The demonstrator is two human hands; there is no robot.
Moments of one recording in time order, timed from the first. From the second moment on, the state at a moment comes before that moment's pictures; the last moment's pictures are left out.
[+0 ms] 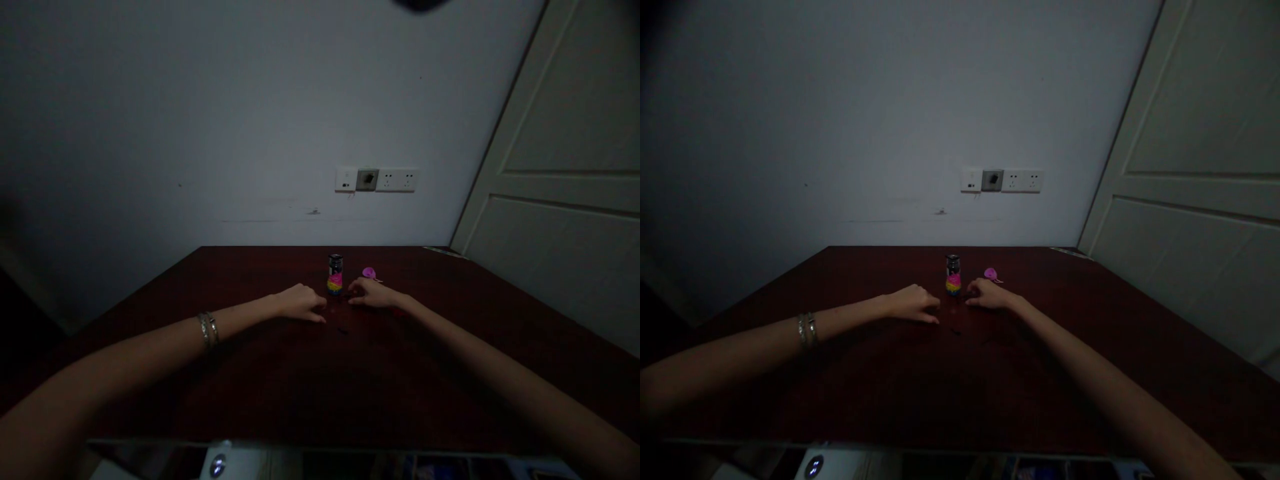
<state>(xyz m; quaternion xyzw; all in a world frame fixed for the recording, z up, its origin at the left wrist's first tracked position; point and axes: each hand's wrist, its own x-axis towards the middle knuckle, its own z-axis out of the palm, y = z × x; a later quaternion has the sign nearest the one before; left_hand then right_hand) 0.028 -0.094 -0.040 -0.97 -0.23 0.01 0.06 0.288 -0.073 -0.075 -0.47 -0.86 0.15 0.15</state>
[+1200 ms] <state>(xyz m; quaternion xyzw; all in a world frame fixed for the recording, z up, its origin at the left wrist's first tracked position) 0.077 -0.118 -0.068 -0.97 -0.23 -0.02 0.01 0.283 -0.073 -0.104 -0.47 -0.83 0.17 0.23</state>
